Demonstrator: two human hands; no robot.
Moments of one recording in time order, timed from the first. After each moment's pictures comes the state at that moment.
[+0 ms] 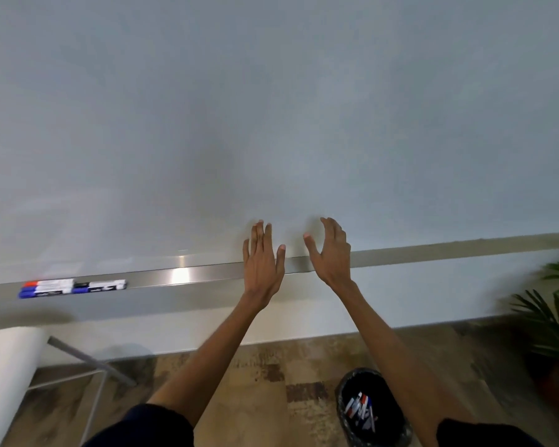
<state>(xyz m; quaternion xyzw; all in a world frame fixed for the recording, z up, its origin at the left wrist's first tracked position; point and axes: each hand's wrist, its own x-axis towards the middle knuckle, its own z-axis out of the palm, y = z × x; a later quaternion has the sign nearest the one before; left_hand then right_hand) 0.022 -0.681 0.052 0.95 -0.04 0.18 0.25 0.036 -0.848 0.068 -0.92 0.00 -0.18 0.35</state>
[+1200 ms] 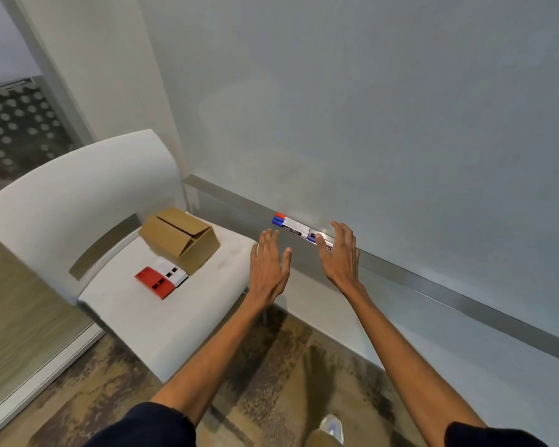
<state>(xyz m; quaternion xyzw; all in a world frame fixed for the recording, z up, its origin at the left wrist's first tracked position) -0.176 -0.204 0.042 0.91 0.26 0.20 0.26 -0.057 -0.329 0.053 -0.88 -0.24 -0.01 0.40</state>
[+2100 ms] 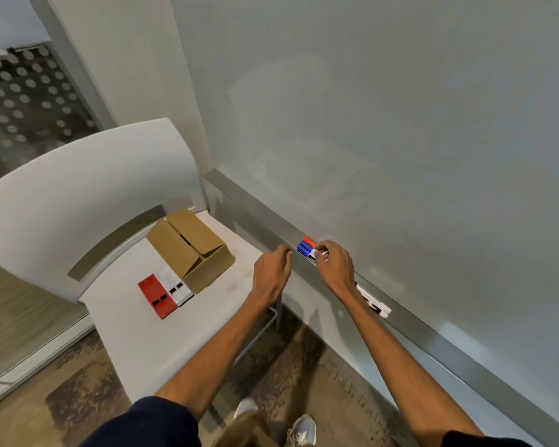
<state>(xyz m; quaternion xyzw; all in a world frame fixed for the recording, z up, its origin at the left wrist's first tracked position) -0.067 -0.080 0.008 0.87 0.34 0.22 0.28 0.060 -0.181 0.011 -0.86 -0.33 0.11 0.37</state>
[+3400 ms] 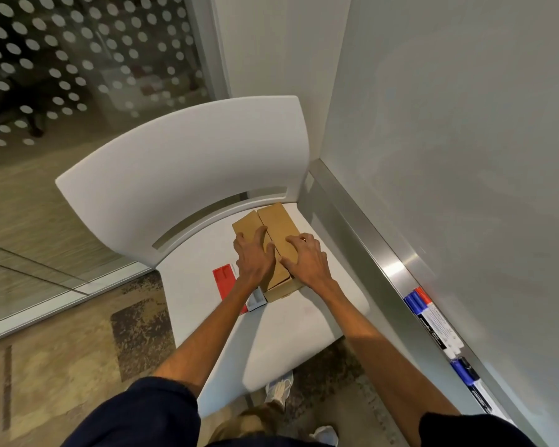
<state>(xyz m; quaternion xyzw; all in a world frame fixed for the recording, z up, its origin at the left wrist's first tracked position) -0.191 0.157 -0.059 0.69 0.63 0.15 0.33 -0.068 0.094 -0.044 -0.78 -0.54 0.26 0.17</state>
